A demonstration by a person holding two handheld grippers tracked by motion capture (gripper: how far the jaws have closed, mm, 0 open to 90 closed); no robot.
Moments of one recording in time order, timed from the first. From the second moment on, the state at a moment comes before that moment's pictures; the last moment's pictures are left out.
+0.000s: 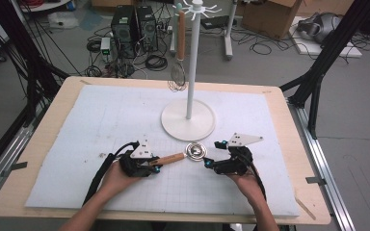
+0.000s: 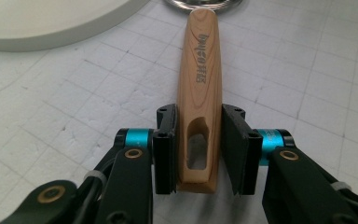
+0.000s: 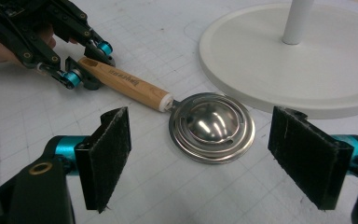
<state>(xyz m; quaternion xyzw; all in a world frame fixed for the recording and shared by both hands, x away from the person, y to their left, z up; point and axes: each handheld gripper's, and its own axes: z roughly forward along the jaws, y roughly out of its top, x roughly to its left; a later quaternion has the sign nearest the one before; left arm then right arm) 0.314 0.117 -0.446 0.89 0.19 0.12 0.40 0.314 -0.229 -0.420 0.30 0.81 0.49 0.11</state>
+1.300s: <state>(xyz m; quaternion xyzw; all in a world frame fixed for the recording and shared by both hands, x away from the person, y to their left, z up) 0.303 0.125 -0.426 0.88 0.19 0.11 0.41 0.321 -0.186 -0.418 0.23 0.86 0.46 0.08</state>
